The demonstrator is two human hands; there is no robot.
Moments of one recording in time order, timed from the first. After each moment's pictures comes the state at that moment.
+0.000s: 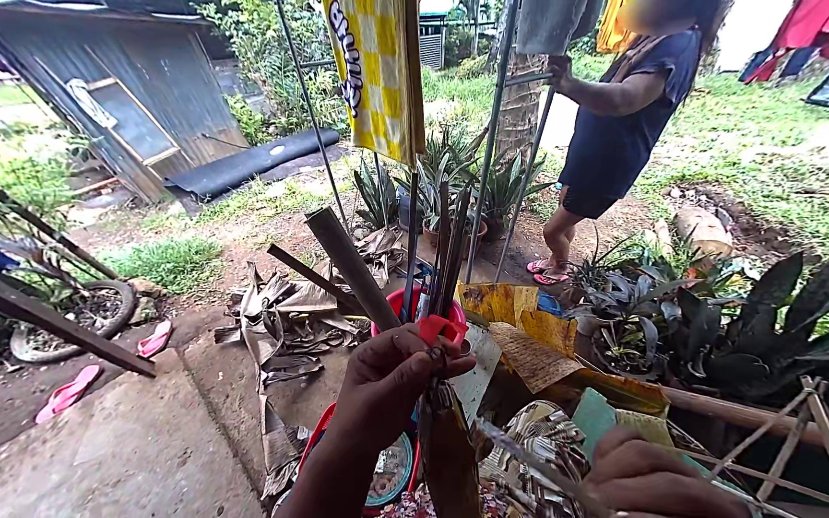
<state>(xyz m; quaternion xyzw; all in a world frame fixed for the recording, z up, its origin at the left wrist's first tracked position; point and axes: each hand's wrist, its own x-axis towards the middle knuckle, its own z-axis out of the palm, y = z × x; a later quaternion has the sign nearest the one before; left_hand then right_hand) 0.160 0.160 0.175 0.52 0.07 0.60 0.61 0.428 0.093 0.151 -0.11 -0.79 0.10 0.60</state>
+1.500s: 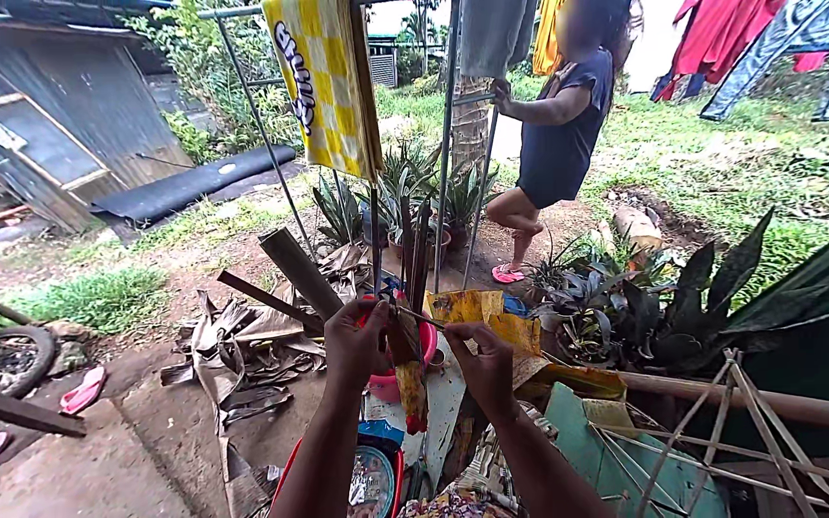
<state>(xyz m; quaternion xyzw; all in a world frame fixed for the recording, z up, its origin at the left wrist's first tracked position) 0.165 0.251 0.149 0.52 0.50 0.60 0.34 0.355 0.237 0.079 -0.39 -0.63 0.12 0.66</state>
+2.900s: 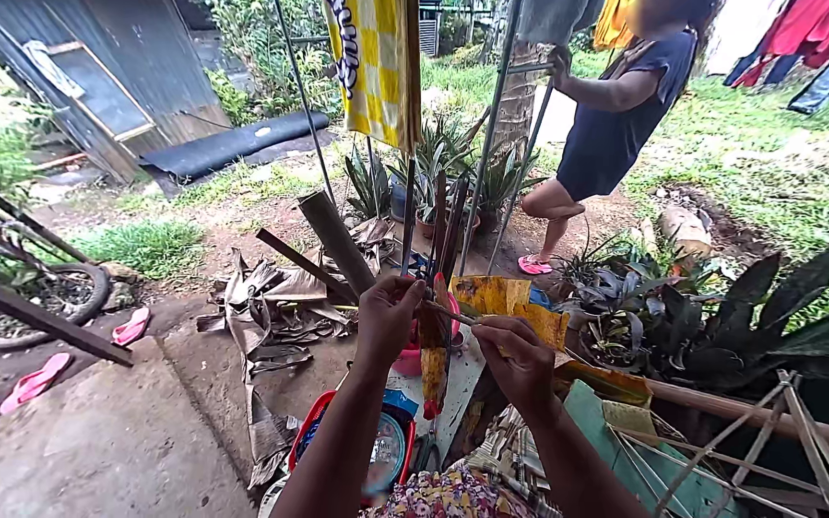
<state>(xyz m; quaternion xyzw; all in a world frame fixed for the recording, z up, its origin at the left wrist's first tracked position) 0.162 0.235 0.154 0.49 0.51 0.58 0.40 0.362 0.219 0.083 -0.30 -0.73 -0.01 0.61</state>
